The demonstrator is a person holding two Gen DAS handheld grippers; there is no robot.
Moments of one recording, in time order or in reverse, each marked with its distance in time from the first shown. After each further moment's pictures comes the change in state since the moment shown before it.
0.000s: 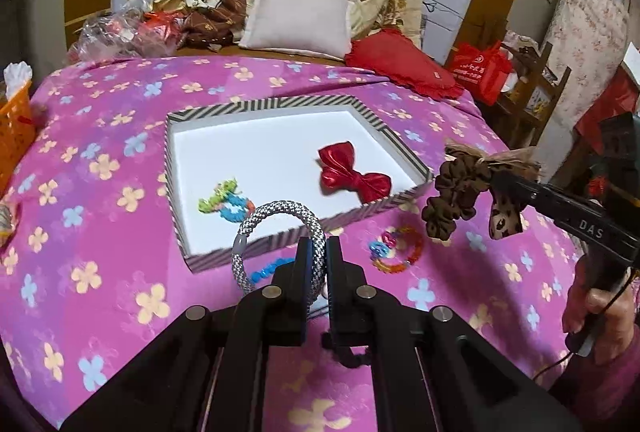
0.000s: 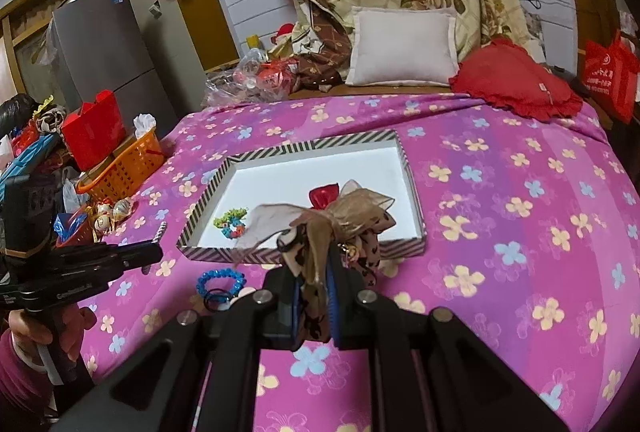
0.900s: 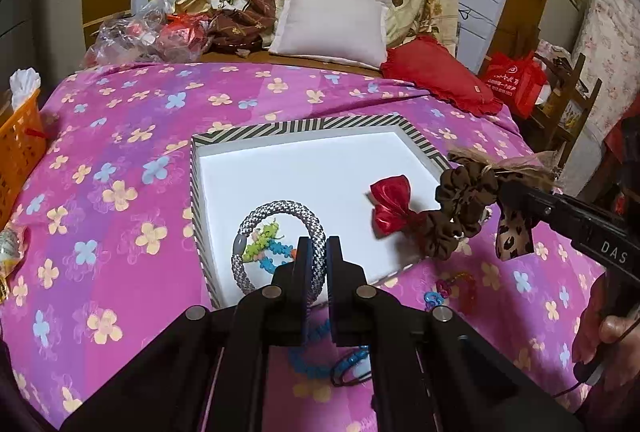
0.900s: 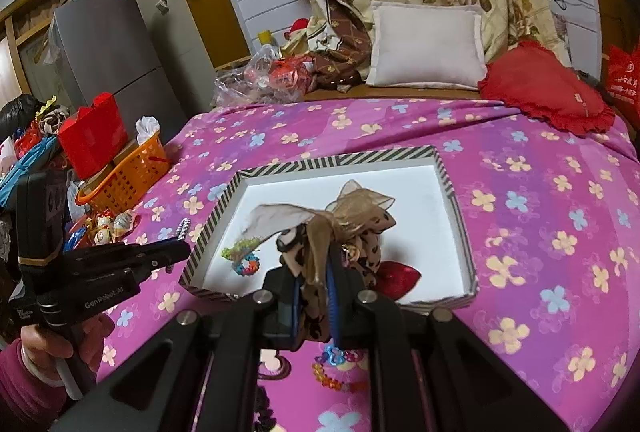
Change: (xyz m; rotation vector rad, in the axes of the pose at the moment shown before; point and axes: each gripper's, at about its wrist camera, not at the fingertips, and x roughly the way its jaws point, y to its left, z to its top) left arm 0.042 0.032 0.039 -0.028 -0.012 0.095; right arm 0.068 0.020 0.040 -0.014 0.019 0.047
